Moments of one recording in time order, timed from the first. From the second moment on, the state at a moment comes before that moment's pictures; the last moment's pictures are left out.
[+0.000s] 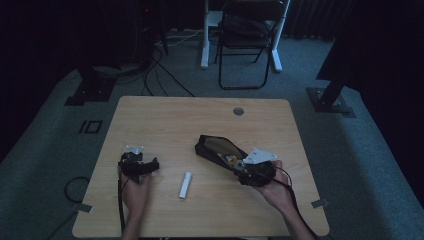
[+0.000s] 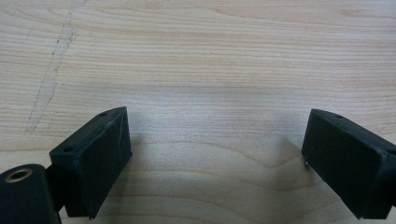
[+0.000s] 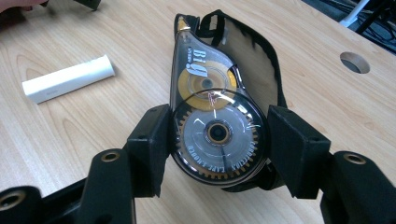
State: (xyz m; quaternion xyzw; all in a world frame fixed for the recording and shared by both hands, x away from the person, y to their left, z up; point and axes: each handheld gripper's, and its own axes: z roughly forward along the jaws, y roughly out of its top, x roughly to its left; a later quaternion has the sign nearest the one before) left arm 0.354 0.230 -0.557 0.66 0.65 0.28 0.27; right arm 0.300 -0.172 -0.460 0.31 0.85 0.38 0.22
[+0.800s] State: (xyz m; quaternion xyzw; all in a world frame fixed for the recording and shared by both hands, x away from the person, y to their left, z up) left arm 0.354 0.230 -0.557 0.66 0.65 0.28 0.27; right arm 0.311 -0.170 -0.455 0.31 0.84 0.38 0.22
